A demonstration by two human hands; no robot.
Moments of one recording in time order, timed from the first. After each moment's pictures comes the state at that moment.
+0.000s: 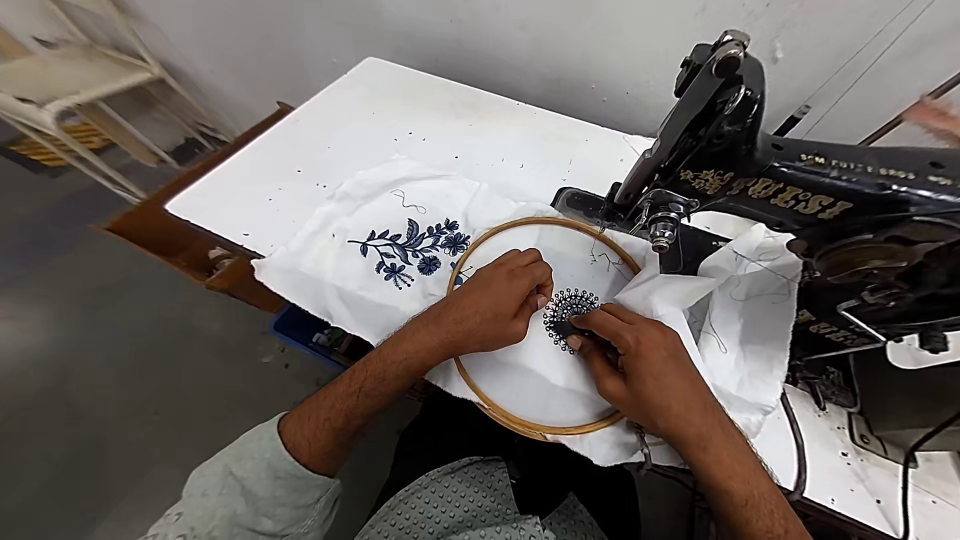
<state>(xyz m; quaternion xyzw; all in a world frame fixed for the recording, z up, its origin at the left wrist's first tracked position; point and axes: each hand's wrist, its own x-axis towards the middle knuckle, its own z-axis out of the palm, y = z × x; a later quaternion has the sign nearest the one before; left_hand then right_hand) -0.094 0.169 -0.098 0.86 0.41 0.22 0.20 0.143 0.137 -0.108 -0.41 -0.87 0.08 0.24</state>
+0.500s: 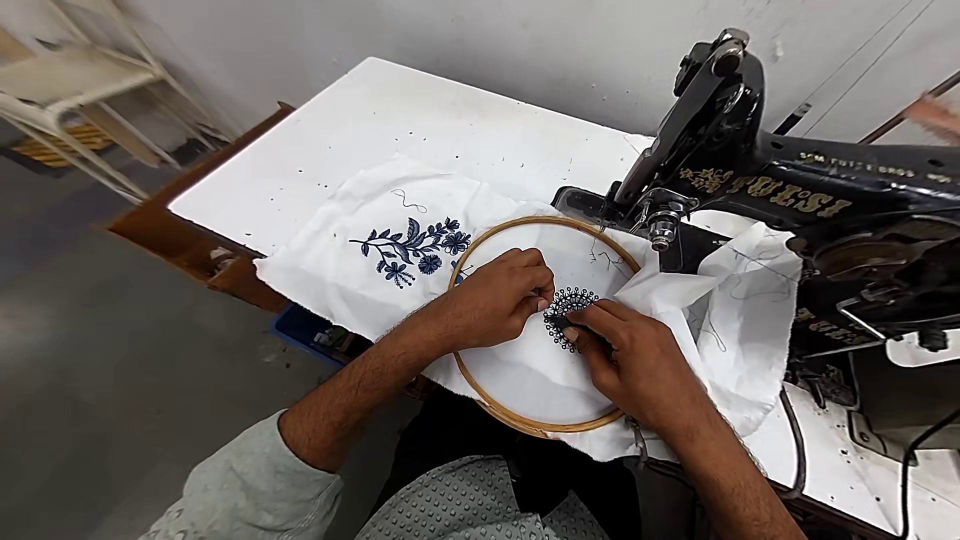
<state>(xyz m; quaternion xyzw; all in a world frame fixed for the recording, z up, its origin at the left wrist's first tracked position) -0.098 0.172 -0.097 0.87 0.38 0.22 0.21 0.140 0.140 -0.112 -0.40 -0.87 0.07 0.26</state>
